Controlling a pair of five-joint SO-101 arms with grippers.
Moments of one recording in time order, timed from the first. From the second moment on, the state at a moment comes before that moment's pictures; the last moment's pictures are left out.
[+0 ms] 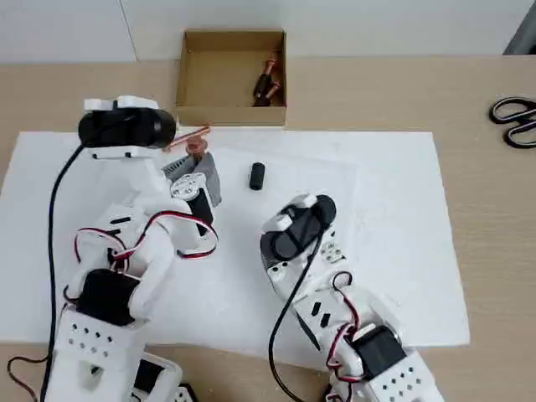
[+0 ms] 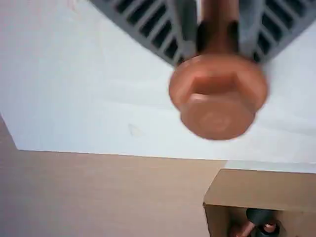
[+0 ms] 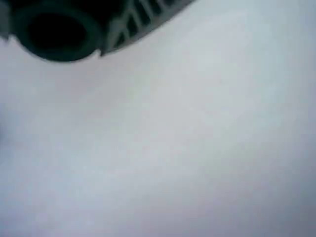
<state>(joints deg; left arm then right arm) 13.8 -54.5 40.4 52.2 25.4 -34.5 -86.4 79.6 39.9 1.0</state>
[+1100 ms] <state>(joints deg) 27.6 -54.6 48.7 42.7 25.4 -36.2 -90.6 85.8 34.0 -5.2</state>
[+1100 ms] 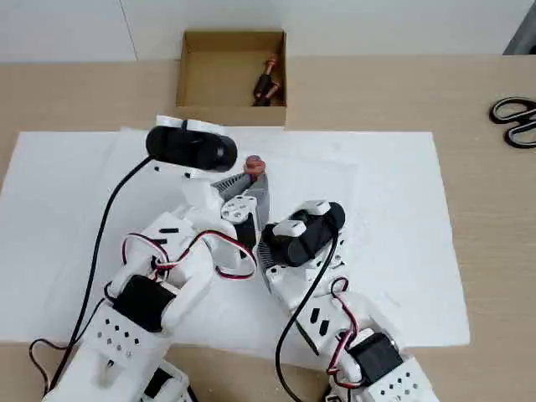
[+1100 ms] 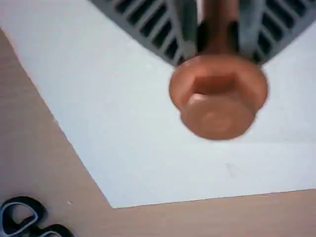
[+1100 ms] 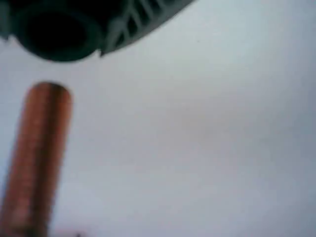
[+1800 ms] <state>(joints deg) 30.8 -54.6 48.7 42.9 25.4 -34.4 -90.6 85.8 34.0 -5.3</state>
